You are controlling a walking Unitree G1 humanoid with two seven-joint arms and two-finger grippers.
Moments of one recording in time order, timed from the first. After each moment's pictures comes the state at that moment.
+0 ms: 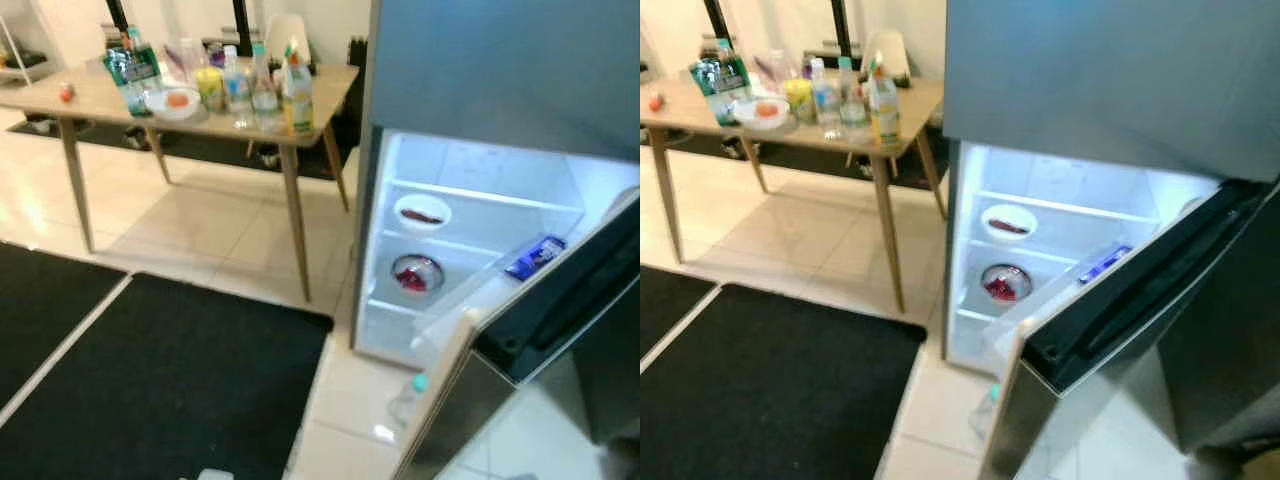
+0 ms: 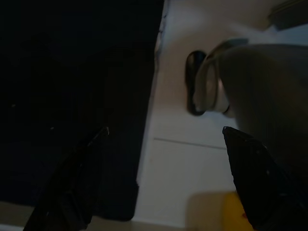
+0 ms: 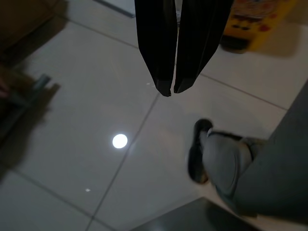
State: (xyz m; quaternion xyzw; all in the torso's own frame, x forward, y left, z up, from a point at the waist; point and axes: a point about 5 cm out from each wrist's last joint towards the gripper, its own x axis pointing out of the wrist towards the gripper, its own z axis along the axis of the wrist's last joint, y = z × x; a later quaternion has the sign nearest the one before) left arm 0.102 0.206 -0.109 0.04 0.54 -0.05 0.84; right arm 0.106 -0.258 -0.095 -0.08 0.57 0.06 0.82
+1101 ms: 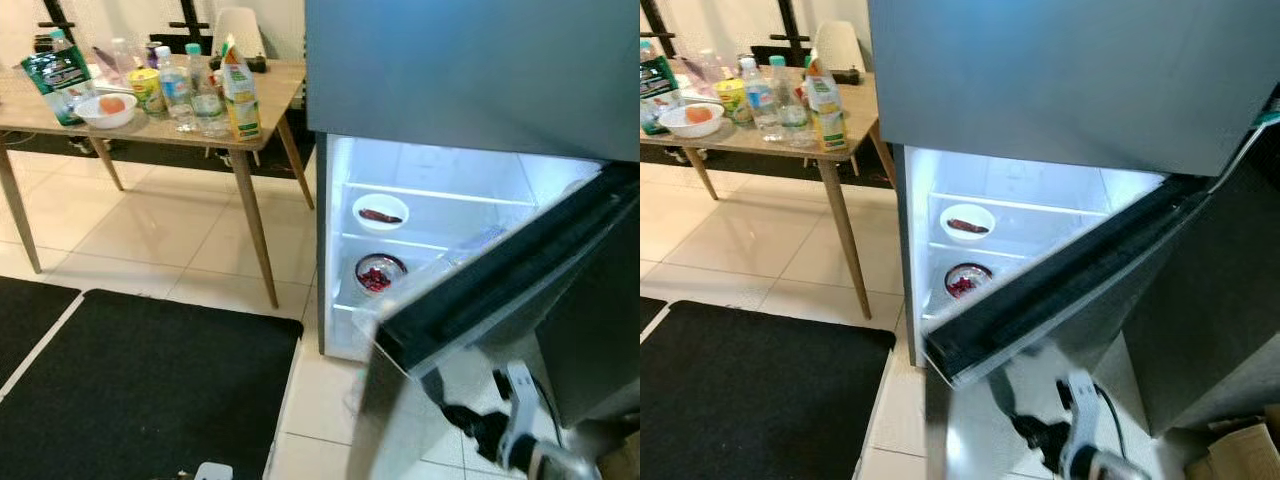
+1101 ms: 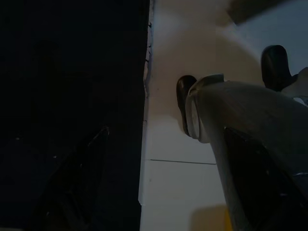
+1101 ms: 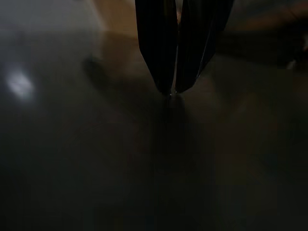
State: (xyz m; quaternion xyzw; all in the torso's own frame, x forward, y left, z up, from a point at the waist) left arm 0.105 0.205 -0.108 0.04 0.54 -0.05 0.84; right arm 0.258 -0.196 -0.002 0.16 0.22 0.33 0.90
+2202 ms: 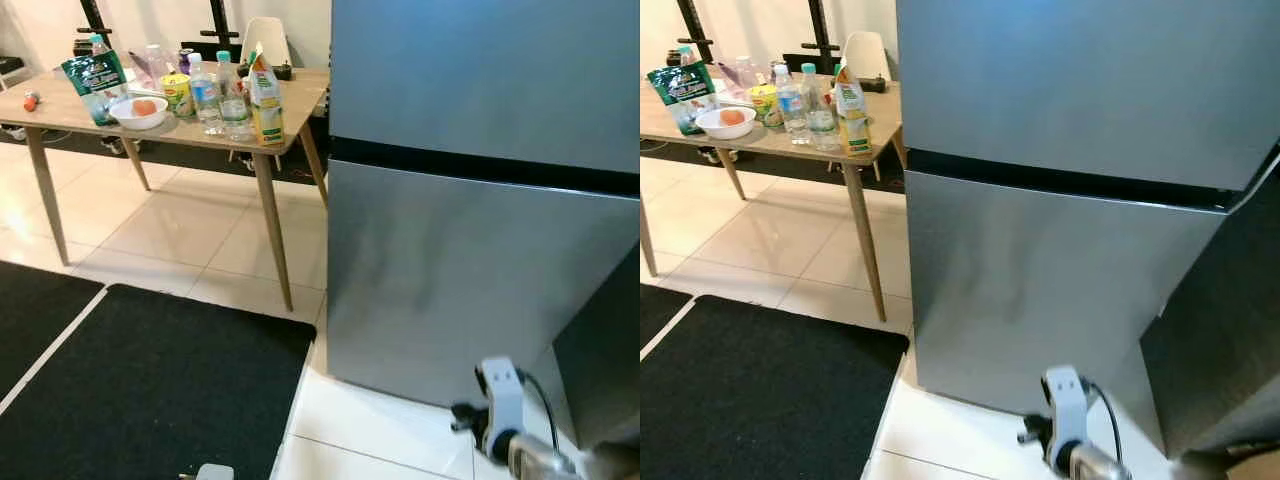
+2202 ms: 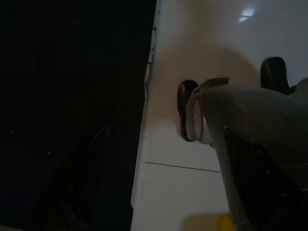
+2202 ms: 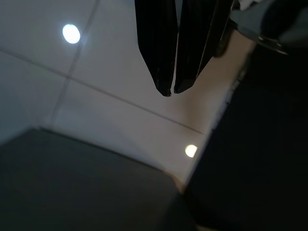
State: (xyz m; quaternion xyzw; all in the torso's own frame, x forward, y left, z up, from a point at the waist) left arm 0.102 0.201 -0.109 0.03 0.54 -0.04 0.84; right arm 0.221 -0.219 -0.048 0.02 0.36 0.12 0.92
